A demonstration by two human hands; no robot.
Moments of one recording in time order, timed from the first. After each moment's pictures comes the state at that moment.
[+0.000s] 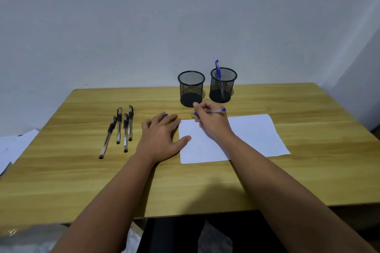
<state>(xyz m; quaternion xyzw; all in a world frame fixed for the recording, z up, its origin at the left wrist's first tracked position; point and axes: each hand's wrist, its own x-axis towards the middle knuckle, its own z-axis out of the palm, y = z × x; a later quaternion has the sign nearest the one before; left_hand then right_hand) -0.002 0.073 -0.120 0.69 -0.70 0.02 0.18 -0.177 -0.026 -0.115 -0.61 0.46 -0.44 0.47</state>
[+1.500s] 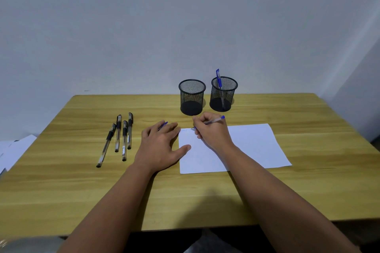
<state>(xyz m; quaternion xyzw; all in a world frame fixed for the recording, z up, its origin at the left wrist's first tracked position) 0.000 0.074 -0.119 0.69 -0.70 0.00 0.18 -0.177 -0.027 -0.124 -0.62 0.47 -0.43 0.46</state>
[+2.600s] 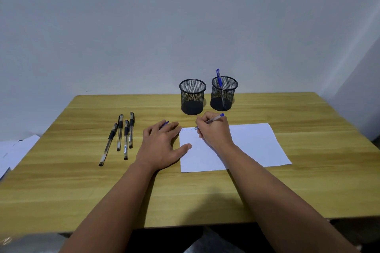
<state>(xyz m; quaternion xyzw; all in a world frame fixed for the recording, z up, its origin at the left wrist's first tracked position) 0.000 0.074 -0.118 0.69 -0.70 -0.01 0.18 -0.177 -0.024 -0.120 -0.61 0.53 -0.42 0.41</state>
